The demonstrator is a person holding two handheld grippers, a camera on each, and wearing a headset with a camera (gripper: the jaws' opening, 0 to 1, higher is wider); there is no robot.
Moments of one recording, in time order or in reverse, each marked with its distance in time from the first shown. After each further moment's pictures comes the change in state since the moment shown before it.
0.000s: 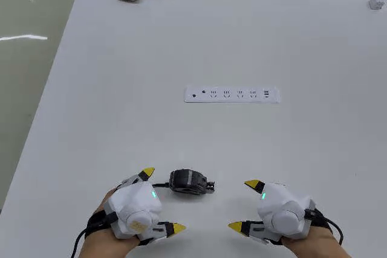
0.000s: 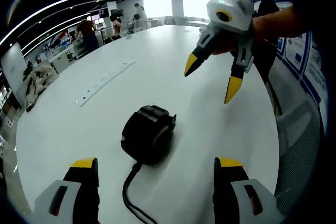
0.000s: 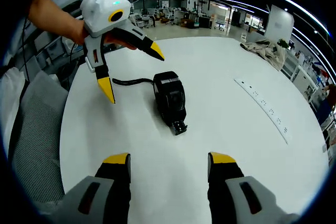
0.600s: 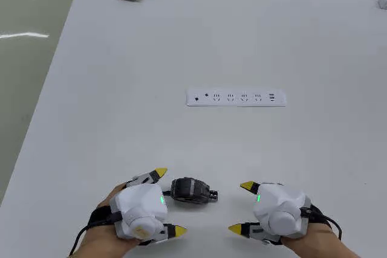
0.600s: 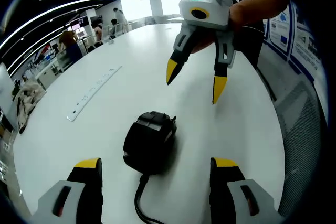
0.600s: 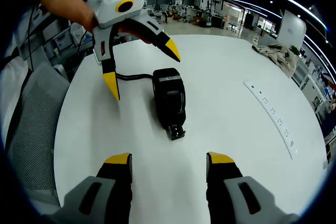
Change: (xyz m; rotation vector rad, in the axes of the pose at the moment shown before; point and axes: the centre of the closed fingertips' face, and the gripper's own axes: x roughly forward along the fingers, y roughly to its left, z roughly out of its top) left arm 0.017 0.008 0.009 0.139 -0.003 -0.074; right arm 0.022 -0.010 0.004 -0.076 0.024 0.060
